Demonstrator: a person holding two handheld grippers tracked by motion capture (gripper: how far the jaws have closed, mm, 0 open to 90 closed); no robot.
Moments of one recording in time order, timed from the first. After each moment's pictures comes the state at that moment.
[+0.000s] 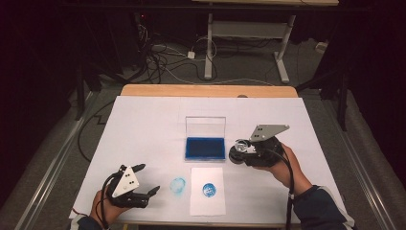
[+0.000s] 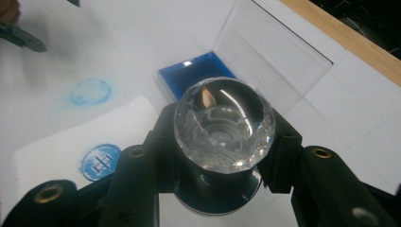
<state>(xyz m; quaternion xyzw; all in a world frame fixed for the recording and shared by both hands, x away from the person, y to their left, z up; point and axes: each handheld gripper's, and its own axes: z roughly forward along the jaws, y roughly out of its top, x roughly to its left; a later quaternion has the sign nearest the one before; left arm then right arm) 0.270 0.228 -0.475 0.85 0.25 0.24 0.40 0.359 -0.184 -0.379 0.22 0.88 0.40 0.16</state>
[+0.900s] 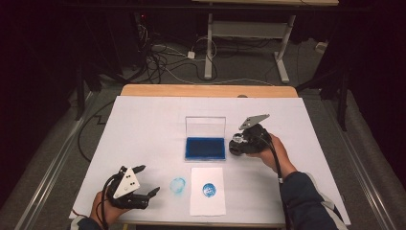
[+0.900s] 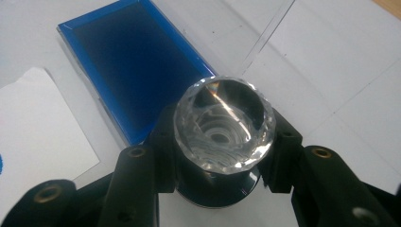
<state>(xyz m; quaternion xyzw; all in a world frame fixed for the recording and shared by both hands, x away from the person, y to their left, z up) 0.269 0.227 -0.477 0.85 0.25 0.24 0.39 0.427 -0.176 -0.427 0.28 0.89 0.32 0.15</state>
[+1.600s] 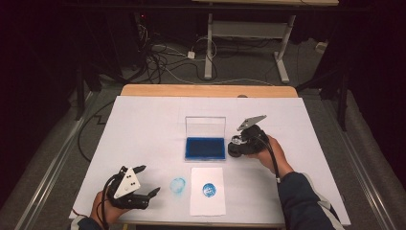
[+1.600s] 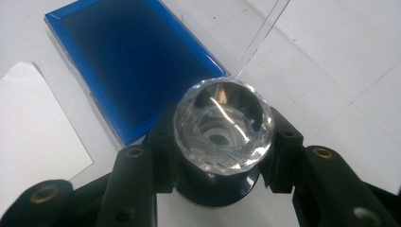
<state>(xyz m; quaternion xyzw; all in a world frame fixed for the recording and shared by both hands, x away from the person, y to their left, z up) 0.269 0.226 -0.477 0.85 0.25 0.24 0.39 0.431 -0.173 -0.438 0.29 0.89 0.31 0.14</state>
